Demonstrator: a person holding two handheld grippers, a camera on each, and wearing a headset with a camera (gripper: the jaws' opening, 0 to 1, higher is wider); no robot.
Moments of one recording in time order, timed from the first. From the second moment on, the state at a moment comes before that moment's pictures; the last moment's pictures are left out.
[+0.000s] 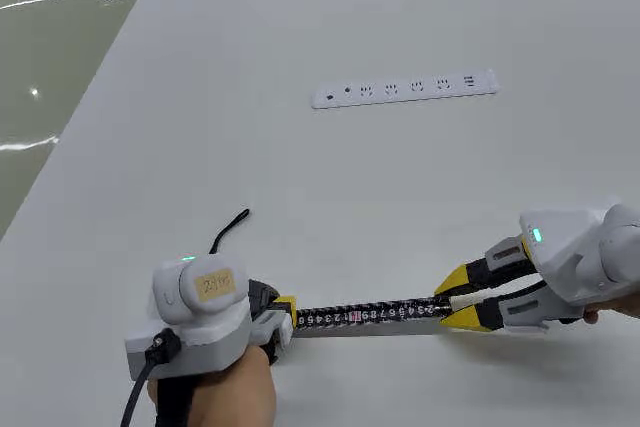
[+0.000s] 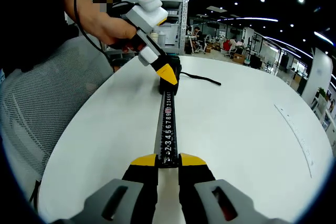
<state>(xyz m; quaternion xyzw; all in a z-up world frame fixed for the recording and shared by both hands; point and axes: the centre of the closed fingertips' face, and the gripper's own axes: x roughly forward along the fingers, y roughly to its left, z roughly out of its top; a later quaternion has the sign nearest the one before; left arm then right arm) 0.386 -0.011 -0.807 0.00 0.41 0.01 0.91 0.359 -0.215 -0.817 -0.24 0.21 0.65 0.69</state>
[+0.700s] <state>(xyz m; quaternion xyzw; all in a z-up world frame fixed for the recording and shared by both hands) 0.386 -0.011 -0.807 0.00 0.41 0.00 0.91 0.359 -0.210 -0.819 -0.24 0.21 0.65 0.69</state>
